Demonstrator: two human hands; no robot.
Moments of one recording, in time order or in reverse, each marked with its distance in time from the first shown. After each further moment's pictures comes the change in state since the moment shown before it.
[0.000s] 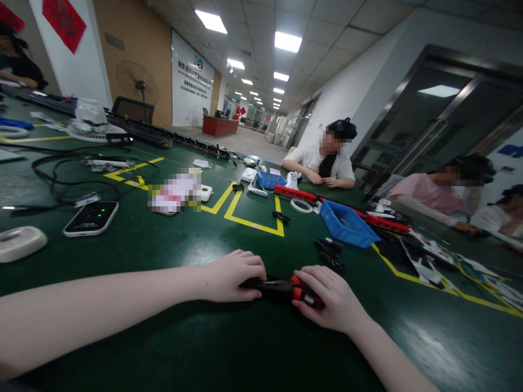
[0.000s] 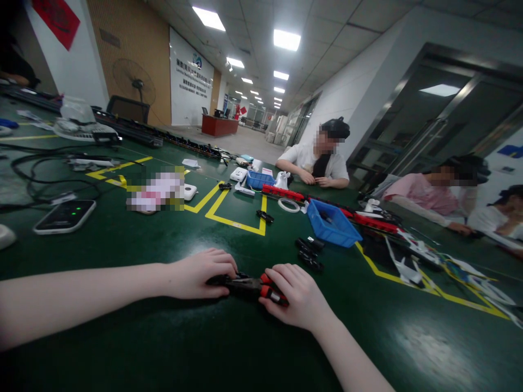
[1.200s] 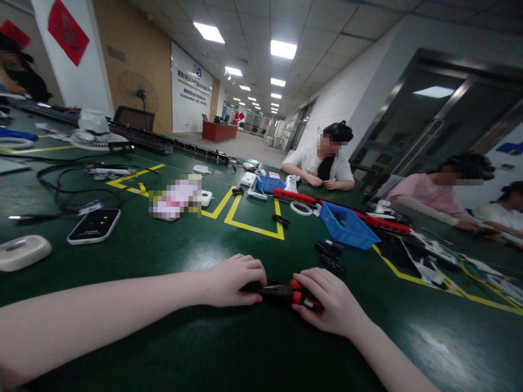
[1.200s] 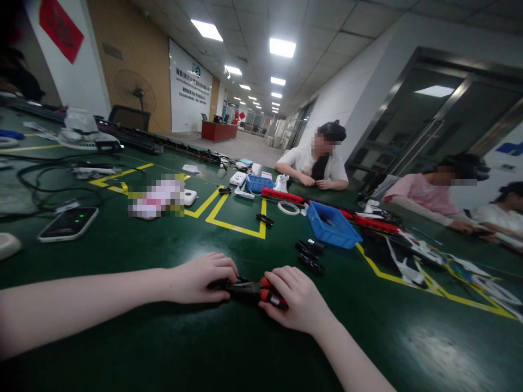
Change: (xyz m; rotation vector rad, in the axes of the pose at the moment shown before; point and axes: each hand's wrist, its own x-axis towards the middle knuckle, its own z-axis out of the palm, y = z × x) left_hand 0.001 -0.001 0.000 0.003 0.012 0.017; right_hand -0.001 0.001 0.003 0.000 0.005 -0.003
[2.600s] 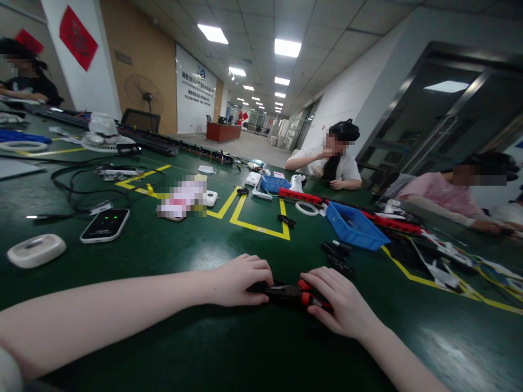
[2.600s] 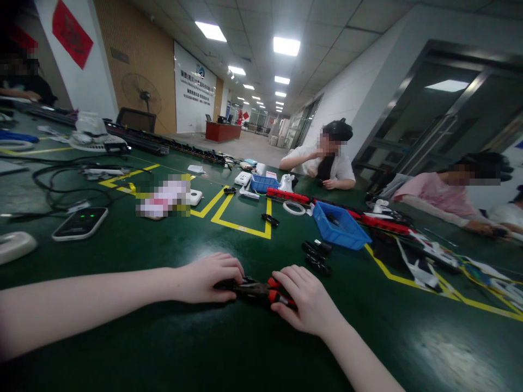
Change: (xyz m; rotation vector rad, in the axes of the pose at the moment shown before) left_hand 0.001 -0.001 -0.001 0.008 -0.019 -0.009; right_hand -0.002 0.004 -0.005 0.034 -0.079 0.028
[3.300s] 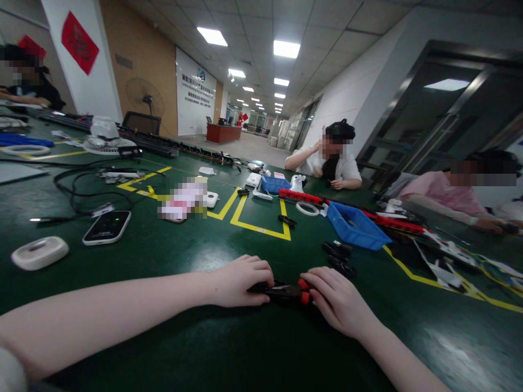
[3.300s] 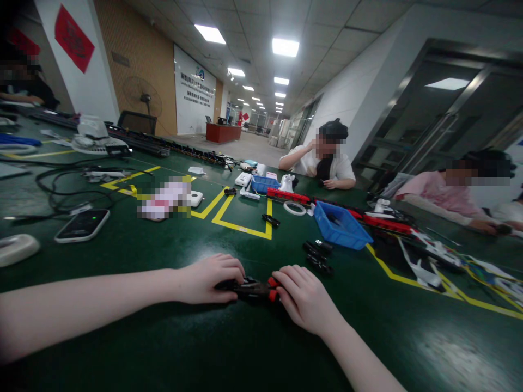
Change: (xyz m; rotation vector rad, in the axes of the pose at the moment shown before) left_hand 0.000 0.000 -0.001 0.003 0.004 0.009; right_hand 0.001 -0.002 0.005 -0.013 0.027 0.052
